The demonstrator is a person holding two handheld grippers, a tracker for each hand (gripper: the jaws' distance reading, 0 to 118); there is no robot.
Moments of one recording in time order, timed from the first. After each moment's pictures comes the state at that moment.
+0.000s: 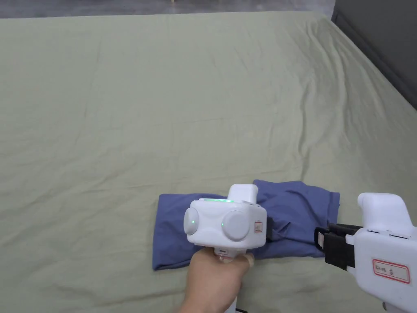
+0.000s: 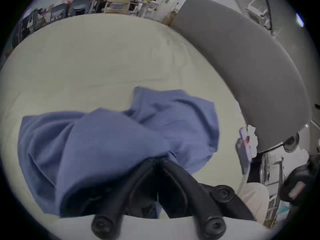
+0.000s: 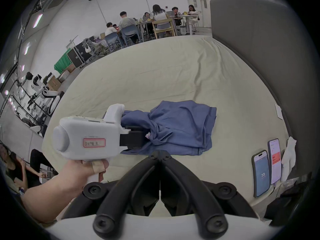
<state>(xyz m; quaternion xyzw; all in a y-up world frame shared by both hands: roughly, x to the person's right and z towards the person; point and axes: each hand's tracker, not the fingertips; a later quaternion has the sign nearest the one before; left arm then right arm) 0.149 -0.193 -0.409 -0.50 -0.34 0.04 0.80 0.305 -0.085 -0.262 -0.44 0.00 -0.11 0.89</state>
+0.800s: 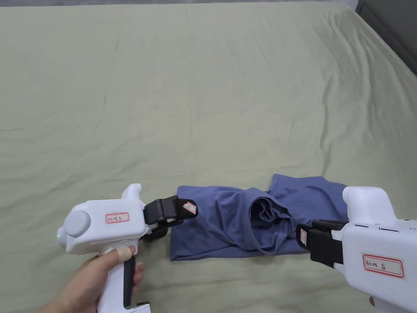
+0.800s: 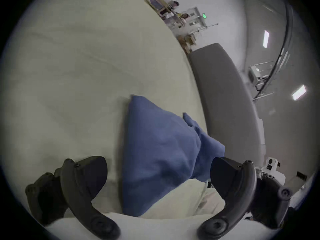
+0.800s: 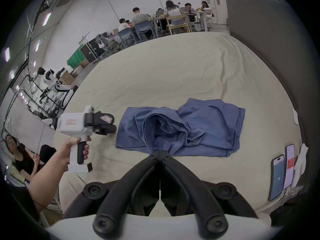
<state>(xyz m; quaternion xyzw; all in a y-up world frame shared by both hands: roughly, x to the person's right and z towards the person) -0.083 -0.247 -0.460 -0.50 -0.36 0.33 0.72 0.263 -0.091 -0.284 -0.46 0.08 -0.12 0.88</state>
